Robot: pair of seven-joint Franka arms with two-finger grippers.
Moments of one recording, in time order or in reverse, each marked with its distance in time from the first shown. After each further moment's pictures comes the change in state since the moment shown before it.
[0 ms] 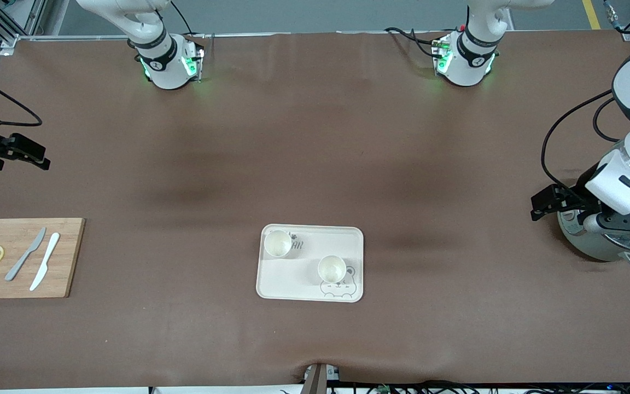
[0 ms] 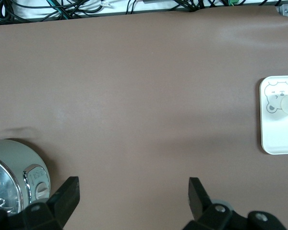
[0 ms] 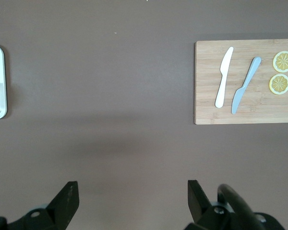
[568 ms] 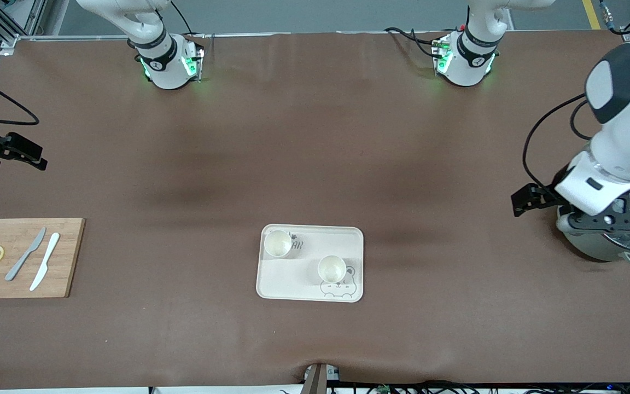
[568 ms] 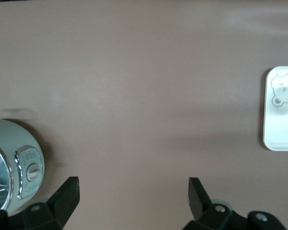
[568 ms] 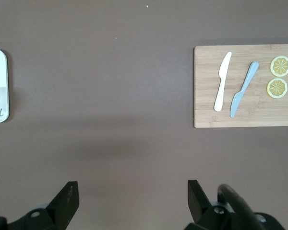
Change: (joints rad) left arm -0.066 0.009 -0.016 -0.009 0.077 -0.052 -0.128; right arm 0.000 0.000 0.000 0.016 0.005 0.003 0.000
